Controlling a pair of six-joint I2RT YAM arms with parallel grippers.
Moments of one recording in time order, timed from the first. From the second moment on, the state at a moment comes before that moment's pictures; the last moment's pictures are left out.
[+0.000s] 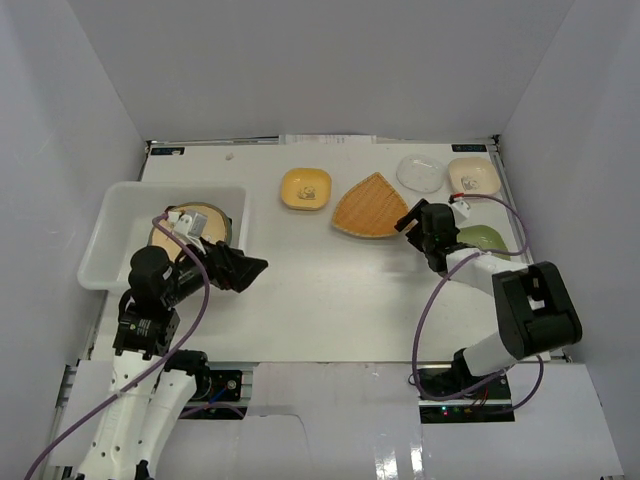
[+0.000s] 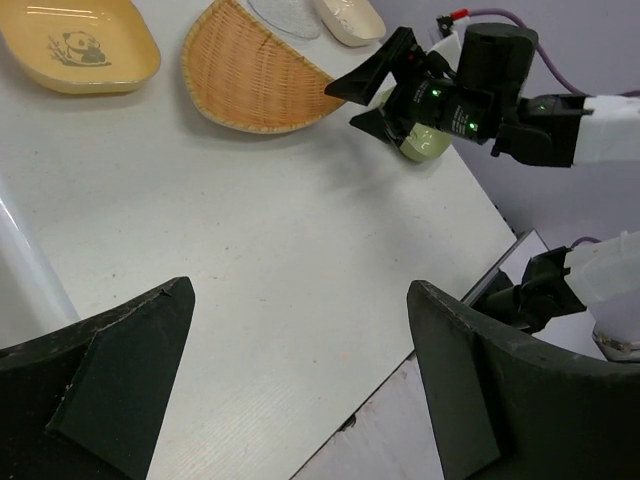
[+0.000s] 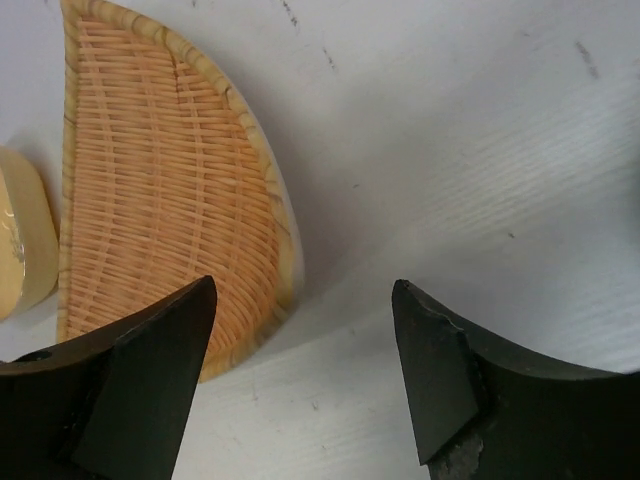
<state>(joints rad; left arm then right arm) -0.15 0.52 0.69 -0.35 0.62 -0.42 0.30 1.46 0.63 0.22 0.27 0.84</state>
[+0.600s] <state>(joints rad) -0.17 0.57 0.78 -0.21 0.70 -0.54 0.40 1.09 0.47 0.27 0.27 0.84</state>
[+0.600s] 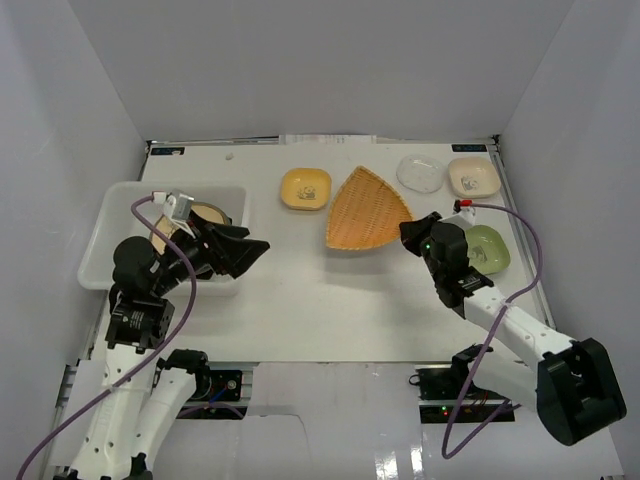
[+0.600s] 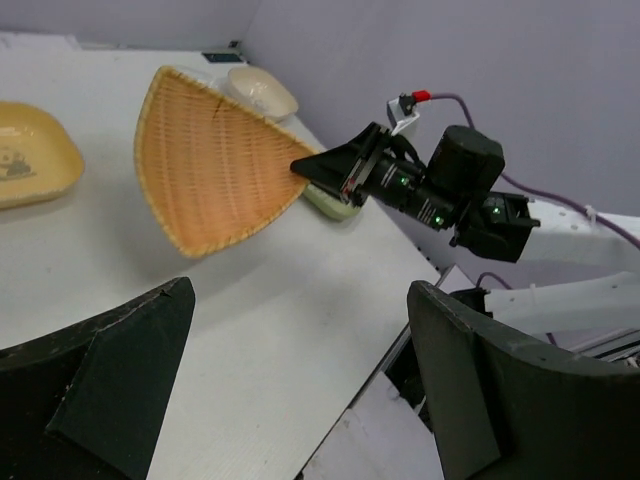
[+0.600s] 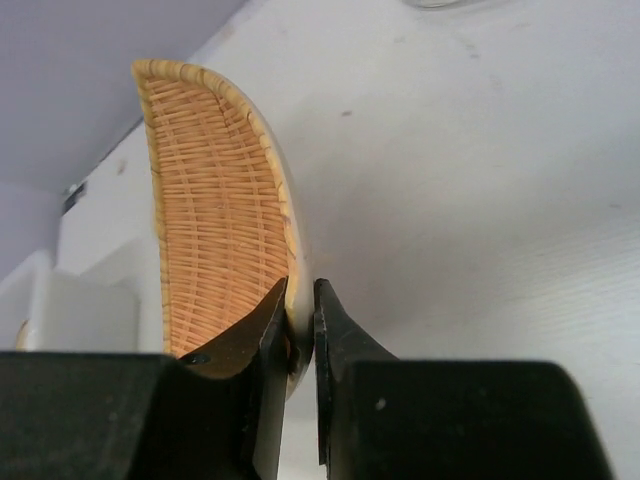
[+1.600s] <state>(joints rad) -0.17 0.58 0.97 -0.24 0.49 -0.62 1.05 2.26 1.89 0.02 0.19 0.76</state>
